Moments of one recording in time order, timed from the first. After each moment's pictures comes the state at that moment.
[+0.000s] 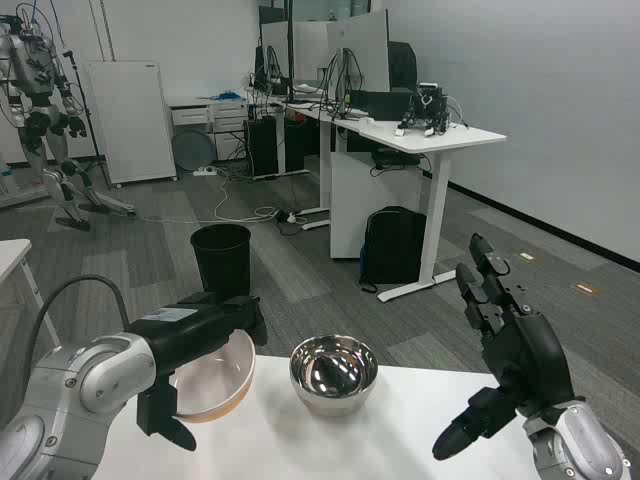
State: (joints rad) left arm -0.34 0.50 -0.05 -0.44 0.82 0.30 -0.75; right arm -0.43 -0.48 0.26 0.23 0.59 -0.50 0.07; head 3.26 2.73
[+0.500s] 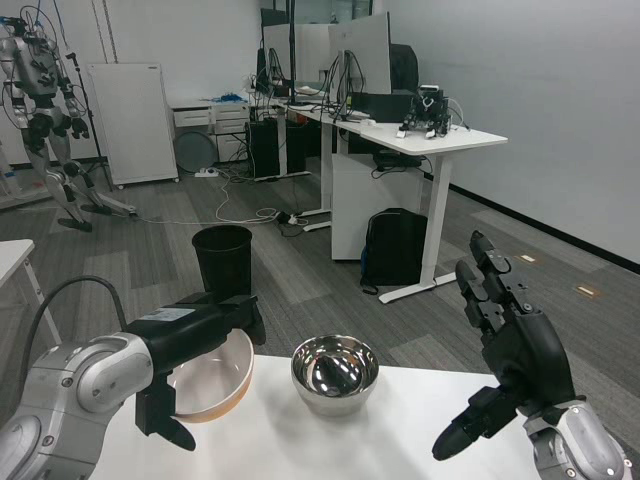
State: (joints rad) left arm -0.34 0.50 -0.03 -0.44 0.80 0.30 -0.75; right arm -0.43 -0.48 0.26 0.22 0.59 -0.50 0.07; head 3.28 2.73
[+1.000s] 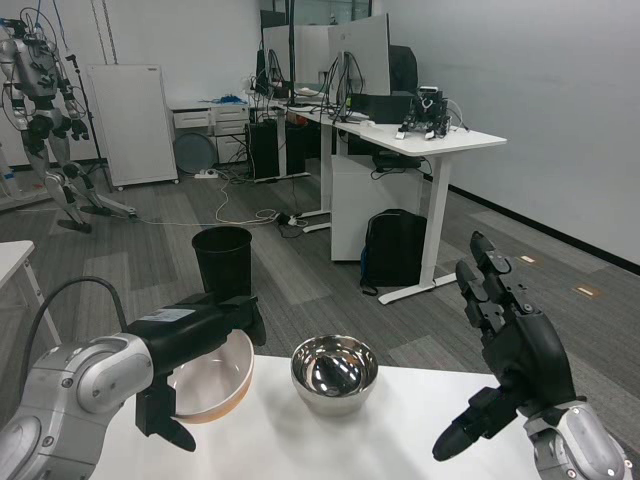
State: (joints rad) left arm -0.34 0.50 -0.03 -0.44 0.80 0.30 -0.75; right arm -0.43 -0.48 0.26 0.22 0.59 -0.50 0.07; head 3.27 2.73
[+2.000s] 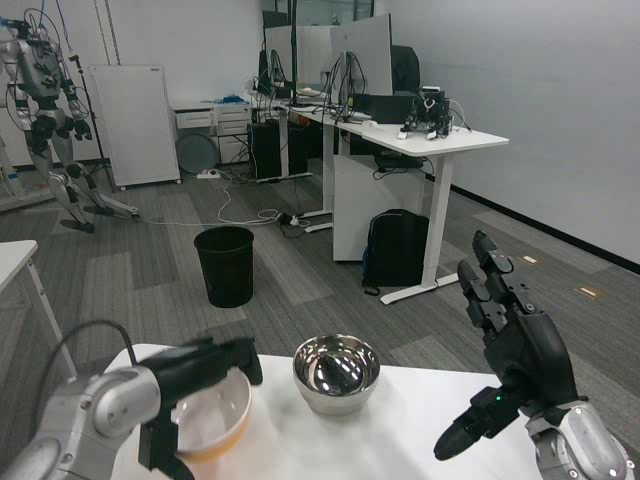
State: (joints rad) left arm -0.27 0.44 -0.04 -0.29 0.80 0.26 -0.74; right arm -0.43 -0.48 0.26 0.22 0.59 -0.50 0.07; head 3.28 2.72
